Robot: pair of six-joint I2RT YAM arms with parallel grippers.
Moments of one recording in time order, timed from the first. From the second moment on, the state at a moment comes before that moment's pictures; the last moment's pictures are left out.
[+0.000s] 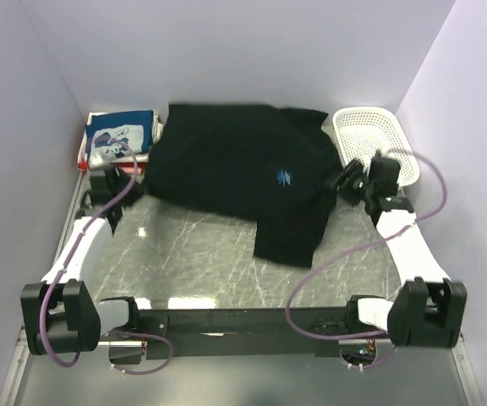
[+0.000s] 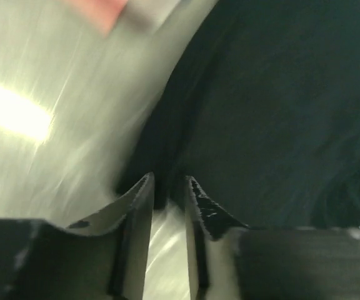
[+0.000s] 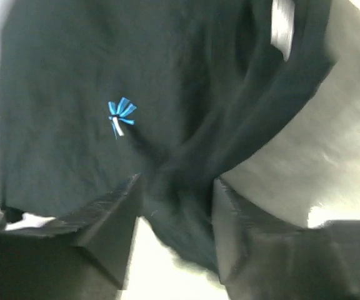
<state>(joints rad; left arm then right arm) 0.06 1.18 0.86 -0.17 0.04 -0.70 -0.06 1.16 0.93 -0.31 -0.26 0.71</state>
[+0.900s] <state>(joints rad) 0.01 0.94 0.40 -0.22 -0.24 -1.08 -0.07 0.65 0.35 -0.56 -0.31 0.73</state>
